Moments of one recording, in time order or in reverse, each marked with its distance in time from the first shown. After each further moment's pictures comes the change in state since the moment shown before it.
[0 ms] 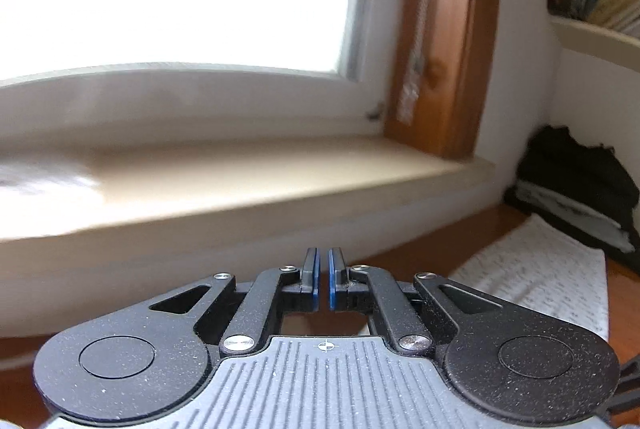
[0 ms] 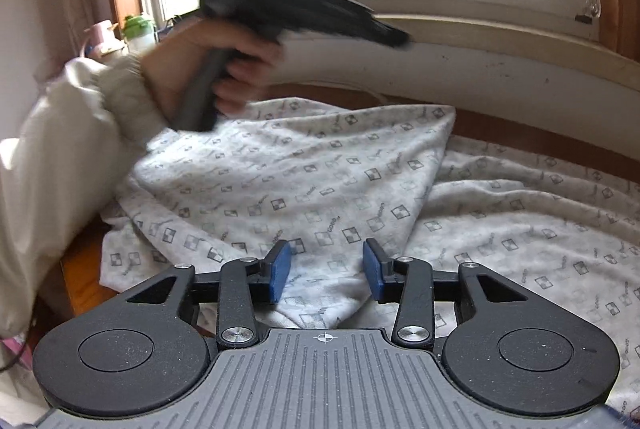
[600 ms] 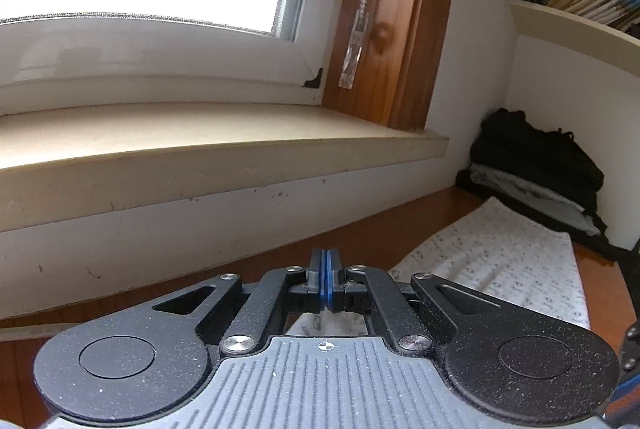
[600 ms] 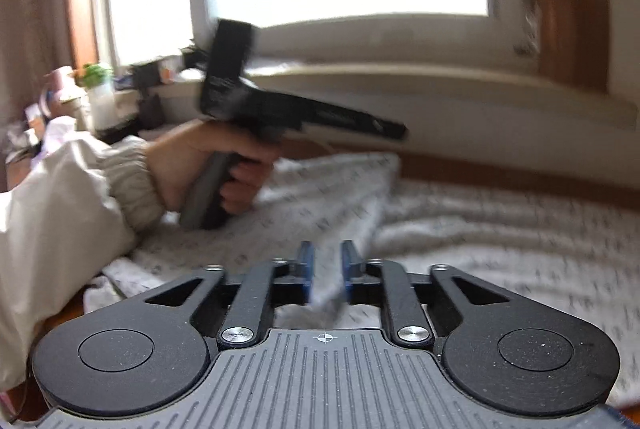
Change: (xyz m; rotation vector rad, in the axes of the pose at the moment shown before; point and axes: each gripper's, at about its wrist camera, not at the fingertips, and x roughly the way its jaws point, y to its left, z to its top) left arm 0.073 -0.033 -0.026 0.028 0.052 -0.181; right arm -0.020 0.009 0.011 0.045 -0.125 -0.106
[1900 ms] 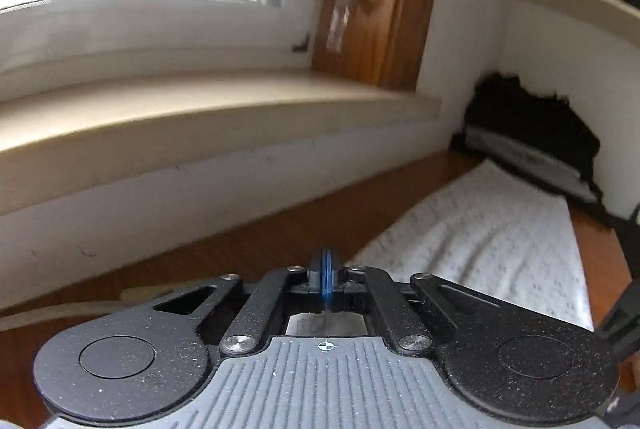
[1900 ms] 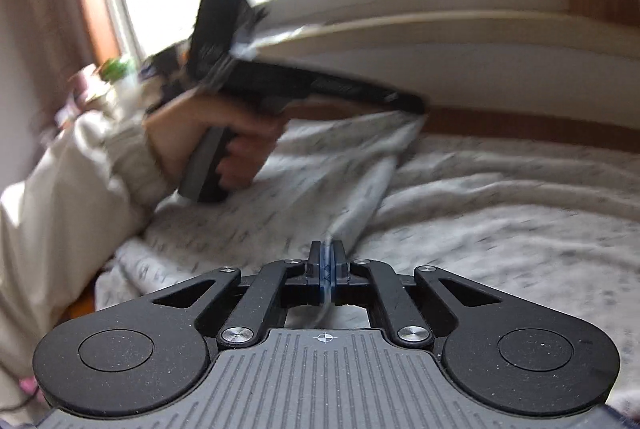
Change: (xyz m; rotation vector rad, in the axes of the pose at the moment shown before) left arm -0.001 -0.001 -0.005 0.034 0.047 -0.010; right arm 0.020 -0.028 -0.009 0.124 0.058 0.103
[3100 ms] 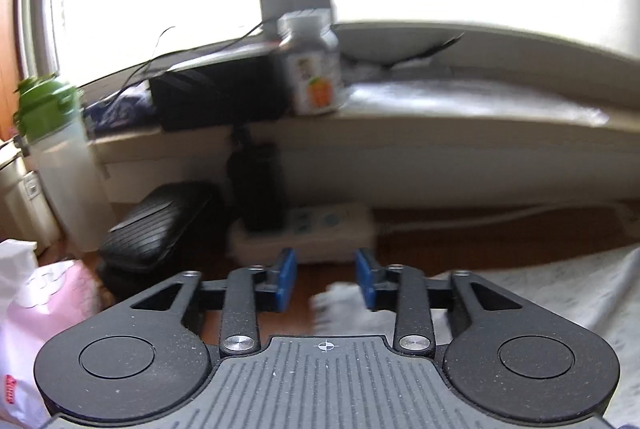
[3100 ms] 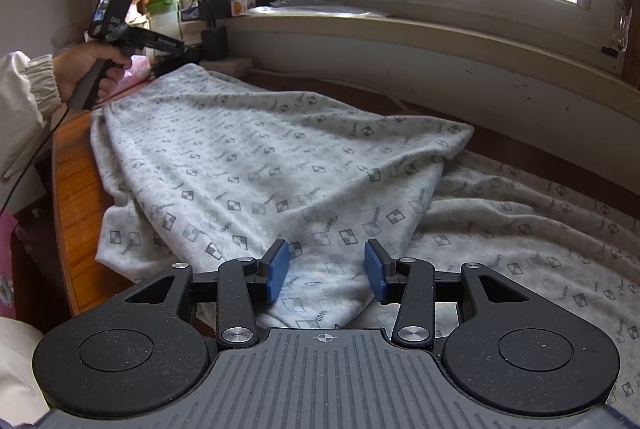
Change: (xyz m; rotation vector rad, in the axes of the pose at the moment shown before) left arm -0.276 0.128 -0.081 -0.259 0.021 0.904; right arm 0.013 0.035 -0.005 -0.275 0.086 0.025
